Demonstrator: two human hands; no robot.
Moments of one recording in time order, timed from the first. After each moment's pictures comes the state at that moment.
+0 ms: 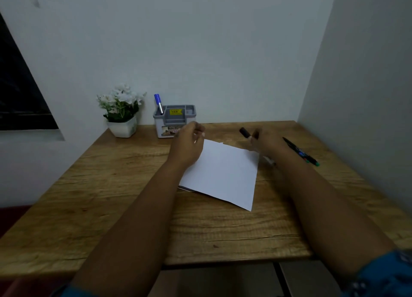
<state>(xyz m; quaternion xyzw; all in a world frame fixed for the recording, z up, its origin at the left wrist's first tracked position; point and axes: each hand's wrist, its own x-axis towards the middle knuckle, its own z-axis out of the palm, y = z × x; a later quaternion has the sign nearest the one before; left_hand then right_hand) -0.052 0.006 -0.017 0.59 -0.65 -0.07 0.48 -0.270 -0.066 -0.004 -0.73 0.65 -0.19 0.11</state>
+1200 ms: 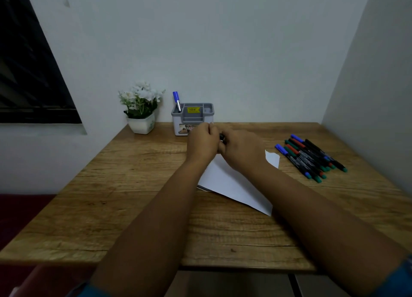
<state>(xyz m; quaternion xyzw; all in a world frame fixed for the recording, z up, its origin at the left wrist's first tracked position) -0.060 0.013 -0.003 0.67 -0.54 -0.08 0.51 -0.170 -0.012 -0.015 -0.83 0.44 -0.32 -0.10</state>
